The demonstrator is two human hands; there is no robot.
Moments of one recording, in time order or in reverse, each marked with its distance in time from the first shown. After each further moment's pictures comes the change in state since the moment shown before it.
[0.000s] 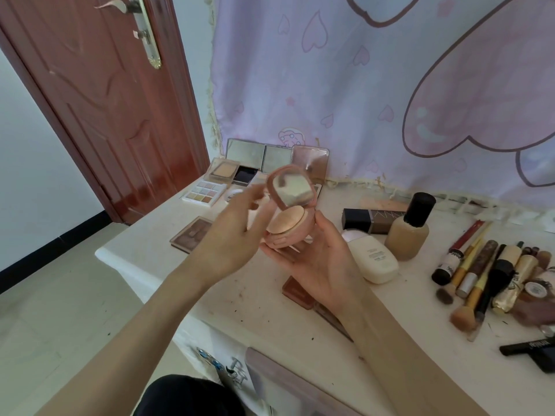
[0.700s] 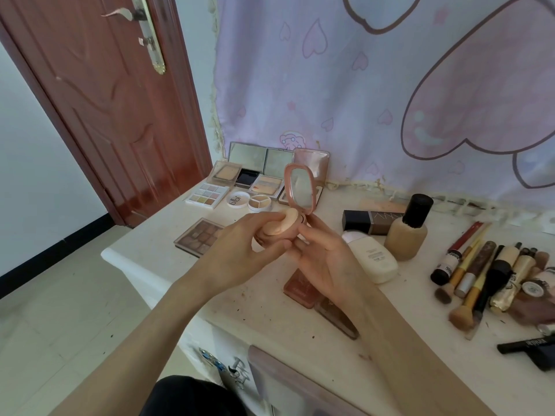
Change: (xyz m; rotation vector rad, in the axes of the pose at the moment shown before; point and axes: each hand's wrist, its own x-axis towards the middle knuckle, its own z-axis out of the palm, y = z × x) left_hand -0.012 -0.010 0.004 0.050 -0.129 0.052; right_hand 0.006 -0.006 -0.008 -0.245 -0.154 -0.121
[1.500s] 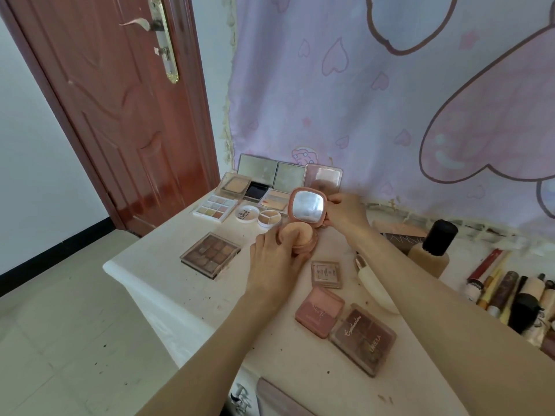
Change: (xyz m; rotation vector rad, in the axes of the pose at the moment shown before) left_hand 0.046 -0.032 0.067 0.325 0.178 -0.122; right_hand 0.120 -0.039 -0.051 -1.186 0.596 -0.082
